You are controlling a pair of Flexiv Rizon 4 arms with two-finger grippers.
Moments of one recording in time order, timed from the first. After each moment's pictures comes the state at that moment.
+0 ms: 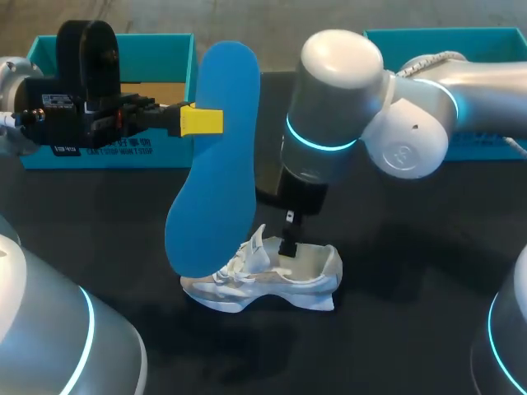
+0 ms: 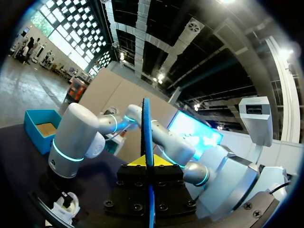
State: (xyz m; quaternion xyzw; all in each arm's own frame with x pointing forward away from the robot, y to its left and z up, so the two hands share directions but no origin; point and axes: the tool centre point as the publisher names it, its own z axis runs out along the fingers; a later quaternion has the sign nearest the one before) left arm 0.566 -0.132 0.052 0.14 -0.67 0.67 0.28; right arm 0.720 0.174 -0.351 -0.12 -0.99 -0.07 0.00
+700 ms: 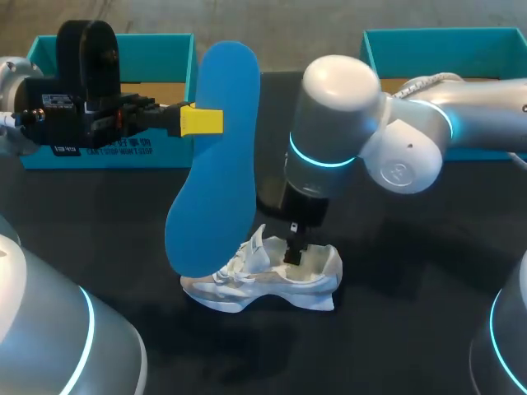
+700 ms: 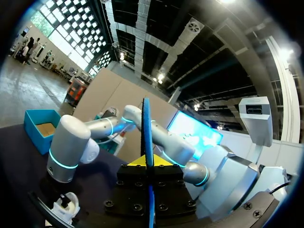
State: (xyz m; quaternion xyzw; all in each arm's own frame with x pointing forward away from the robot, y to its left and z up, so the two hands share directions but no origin) left arm 0.566 -0.132 0.052 0.14 -0.67 0.67 0.28; right arm 0.726 0.164 -0.393 -0.12 -0.99 -0.06 0.01
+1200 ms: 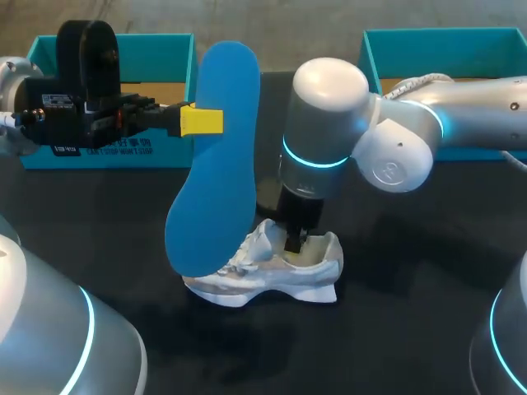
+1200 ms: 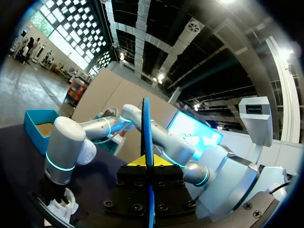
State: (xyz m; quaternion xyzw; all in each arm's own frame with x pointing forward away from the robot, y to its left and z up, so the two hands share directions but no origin) left arm 0.566 -0.132 0.052 0.14 -0.67 0.67 0.28; right arm 0.726 0.168 -0.401 -0.13 -0.99 -0.05 0.02
